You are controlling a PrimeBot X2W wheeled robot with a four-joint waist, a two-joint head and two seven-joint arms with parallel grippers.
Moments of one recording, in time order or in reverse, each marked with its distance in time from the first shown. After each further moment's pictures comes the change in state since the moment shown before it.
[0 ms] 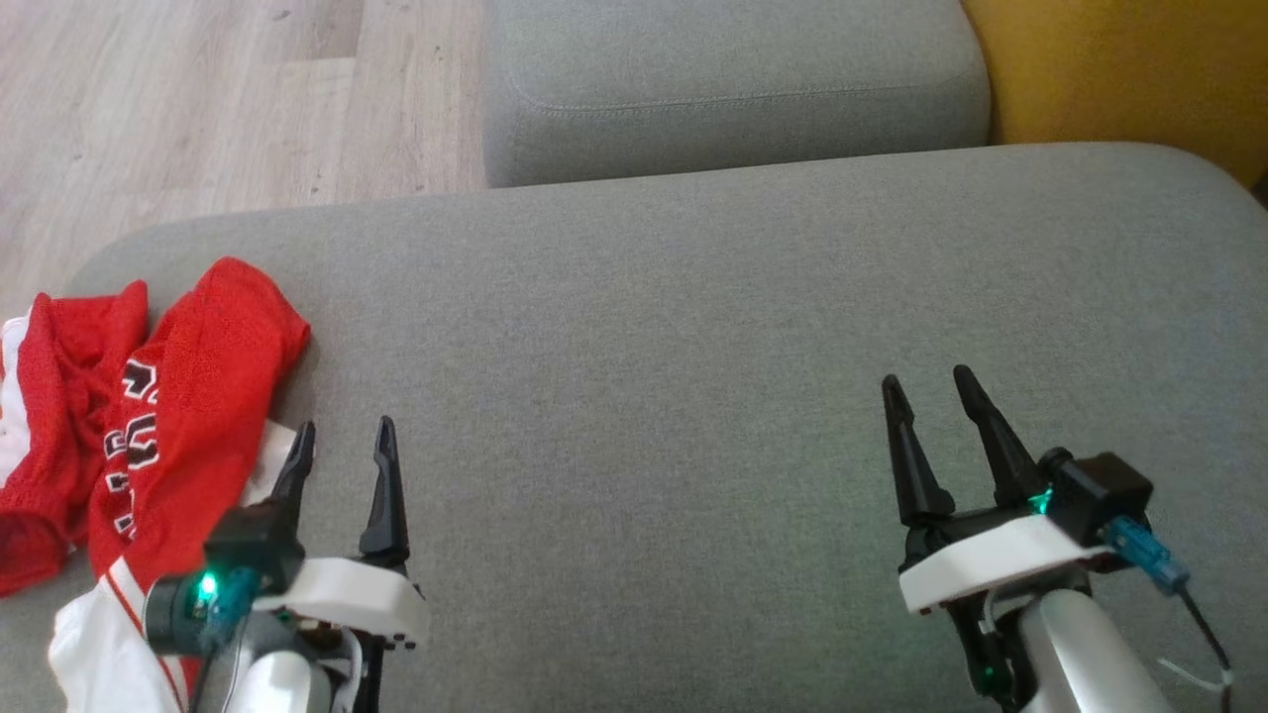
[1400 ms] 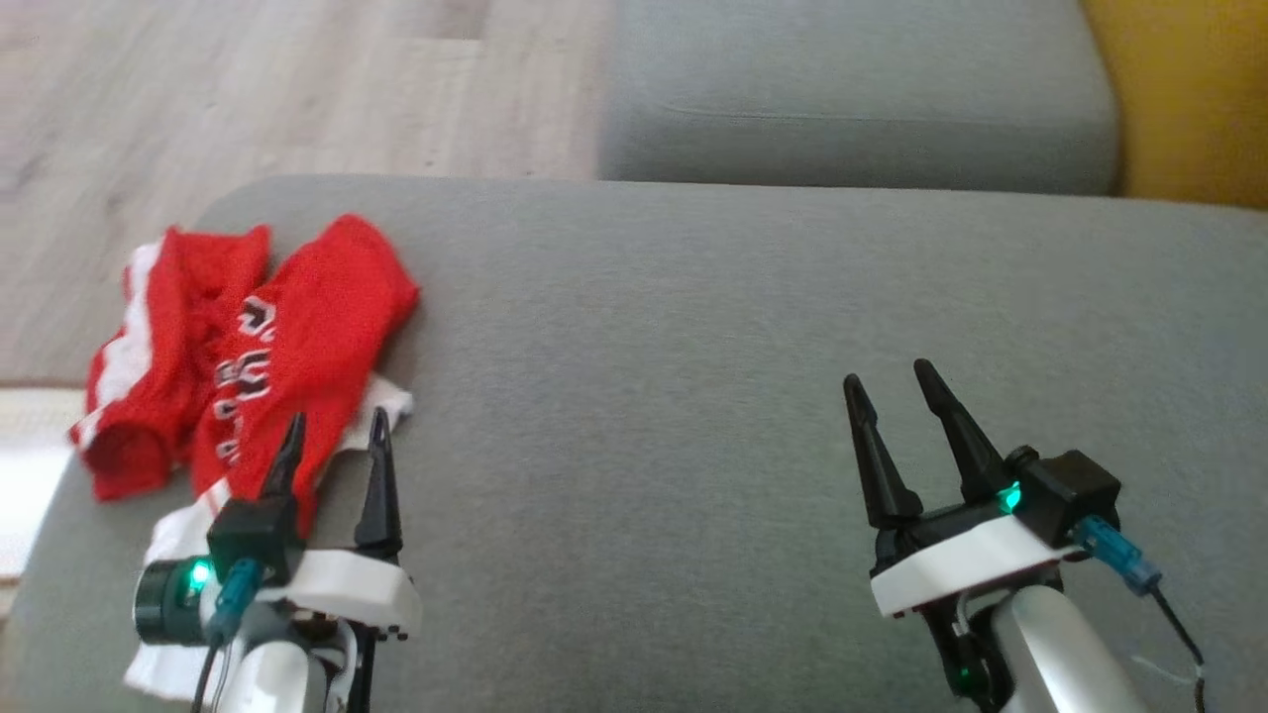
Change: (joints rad) left arm -0.022 0.002 0.011 0.016 0.082 0.006 -0.017; right arm -0.014 -0.003 0.072 -0.011 -0.012 0.000 -0.021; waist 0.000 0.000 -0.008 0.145
